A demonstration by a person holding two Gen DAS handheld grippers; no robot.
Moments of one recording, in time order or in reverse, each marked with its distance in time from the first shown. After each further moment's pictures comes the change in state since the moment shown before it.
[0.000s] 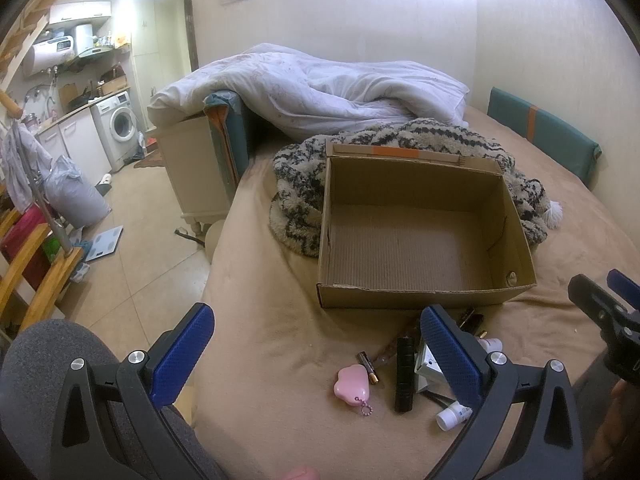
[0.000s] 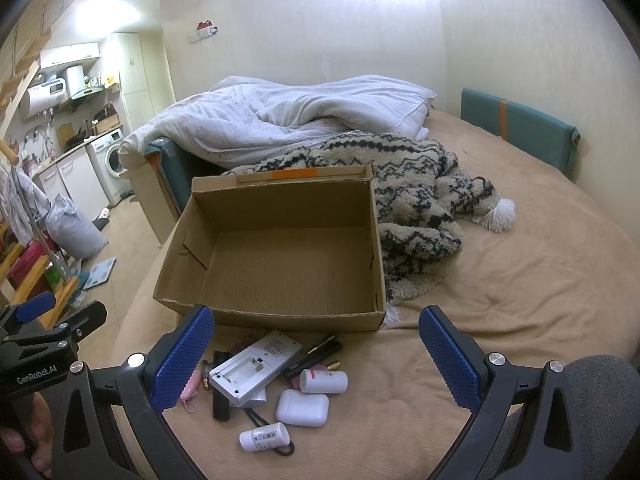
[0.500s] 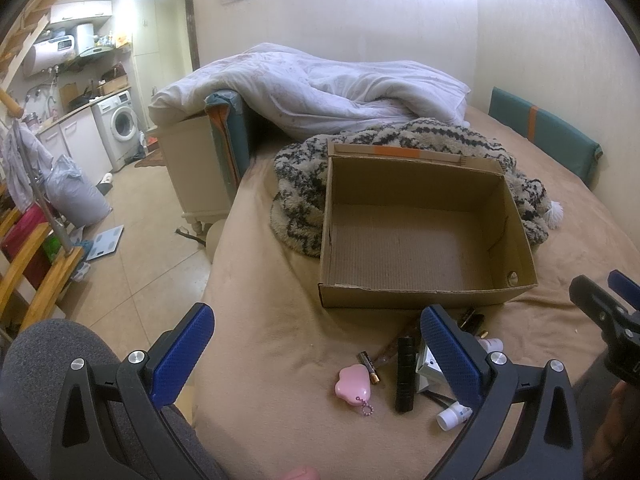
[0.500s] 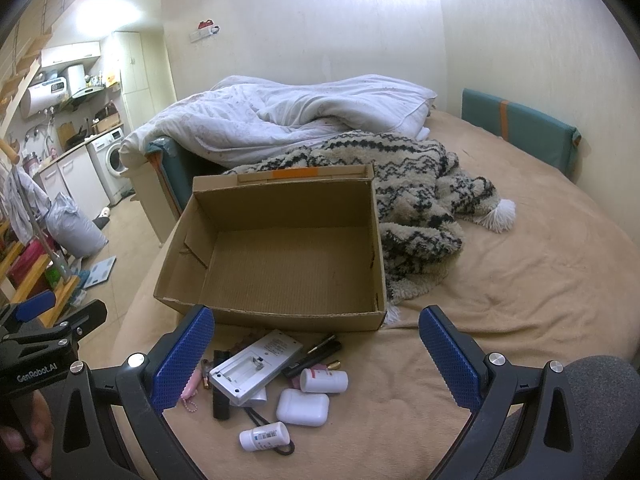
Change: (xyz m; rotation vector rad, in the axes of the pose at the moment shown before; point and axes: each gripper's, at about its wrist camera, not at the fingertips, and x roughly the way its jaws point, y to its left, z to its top) left arm 0.000 0.000 0.000 0.000 0.001 0.000; right arm 0.001 0.000 0.000 -0.001 0.001 0.000
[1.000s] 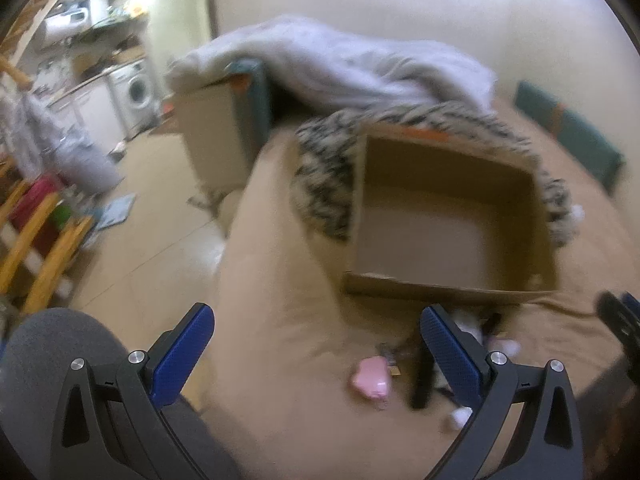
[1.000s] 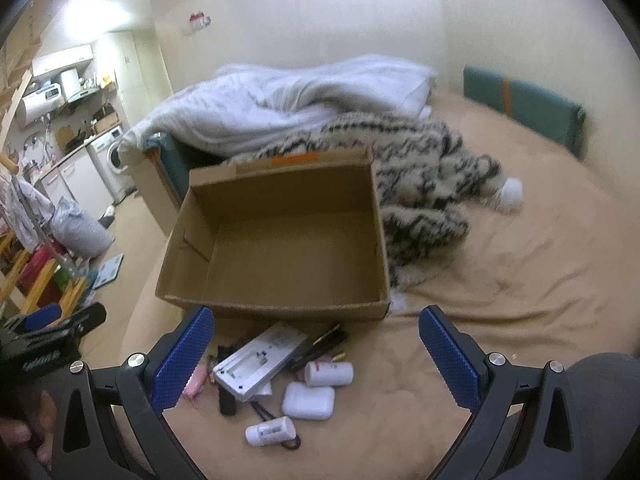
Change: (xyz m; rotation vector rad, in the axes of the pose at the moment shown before) left arm 0.025 0.031 0.011 -0.074 0.138 0.073; right arm 0.023 -0.012 0.004 0.050 0.110 0.047
